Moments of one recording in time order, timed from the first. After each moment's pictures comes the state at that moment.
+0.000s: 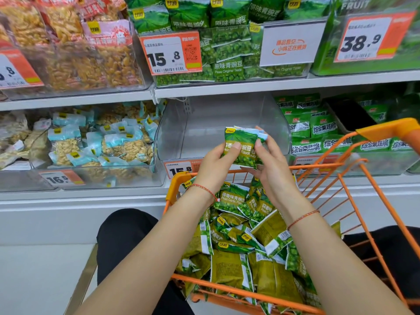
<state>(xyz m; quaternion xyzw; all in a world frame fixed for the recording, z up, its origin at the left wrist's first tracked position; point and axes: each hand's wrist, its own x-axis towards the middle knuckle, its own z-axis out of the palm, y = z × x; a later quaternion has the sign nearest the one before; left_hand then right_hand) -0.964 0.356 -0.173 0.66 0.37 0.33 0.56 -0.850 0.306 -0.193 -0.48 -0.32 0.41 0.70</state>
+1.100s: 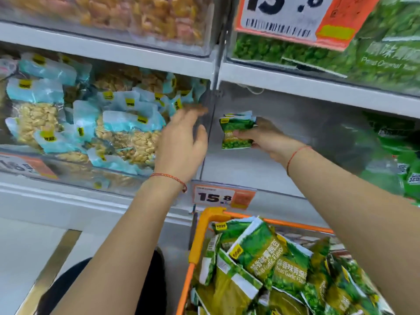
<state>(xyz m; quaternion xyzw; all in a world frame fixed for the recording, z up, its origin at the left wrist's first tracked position) -1.045 0.545 -0.218 0.75 0.47 0.41 0.21 -0.845 0.562 -0.229 -0.69 -0.45 0.42 0.38</state>
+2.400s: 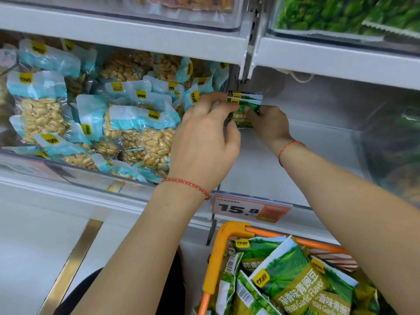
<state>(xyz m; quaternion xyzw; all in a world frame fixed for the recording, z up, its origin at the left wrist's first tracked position) -1.039 0.552 -0.213 0.78 0.48 0.38 0.15 -0.859 0.627 -0.284 -0.78 -0.51 0.17 0.31</state>
